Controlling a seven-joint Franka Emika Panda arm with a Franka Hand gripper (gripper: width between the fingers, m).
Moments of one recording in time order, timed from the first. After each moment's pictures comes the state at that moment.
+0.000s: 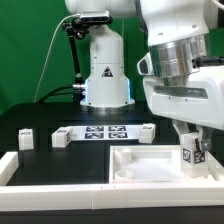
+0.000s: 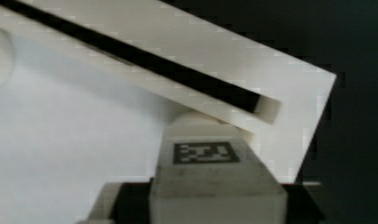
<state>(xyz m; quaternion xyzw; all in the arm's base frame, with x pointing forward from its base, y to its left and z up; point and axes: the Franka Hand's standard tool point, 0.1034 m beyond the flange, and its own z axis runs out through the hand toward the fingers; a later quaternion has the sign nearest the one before) 0.619 0.109 0.073 -0.81 0.58 0.03 0.10</state>
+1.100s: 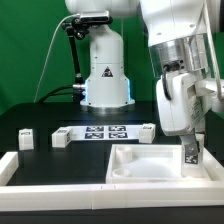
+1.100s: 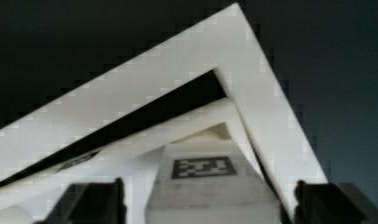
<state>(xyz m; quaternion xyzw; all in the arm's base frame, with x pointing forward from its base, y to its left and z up) 0.623 0.110 0.073 -0.52 0.85 0.04 0.11</state>
